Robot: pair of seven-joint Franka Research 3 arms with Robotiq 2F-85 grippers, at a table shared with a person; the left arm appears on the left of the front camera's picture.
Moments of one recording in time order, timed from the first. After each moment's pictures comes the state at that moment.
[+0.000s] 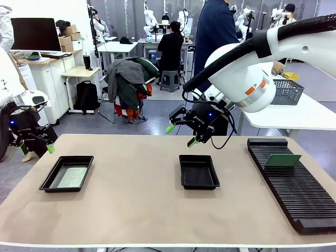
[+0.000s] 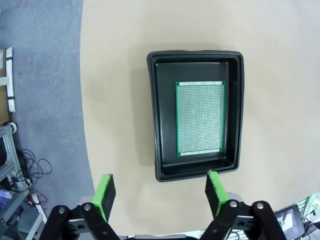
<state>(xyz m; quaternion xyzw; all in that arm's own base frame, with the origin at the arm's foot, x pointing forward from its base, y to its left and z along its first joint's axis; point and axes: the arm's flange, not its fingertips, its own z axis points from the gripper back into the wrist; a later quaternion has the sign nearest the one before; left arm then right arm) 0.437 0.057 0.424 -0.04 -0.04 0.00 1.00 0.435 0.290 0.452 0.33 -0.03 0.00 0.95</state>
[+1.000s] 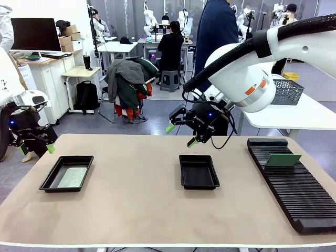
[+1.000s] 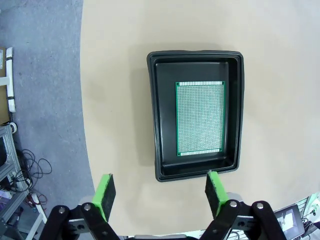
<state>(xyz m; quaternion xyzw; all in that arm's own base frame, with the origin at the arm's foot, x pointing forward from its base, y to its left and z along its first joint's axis) 0.437 0.057 0.424 -0.04 -0.04 0.00 1.00 0.435 0.290 0.452 0.33 -0.03 0.00 0.95</state>
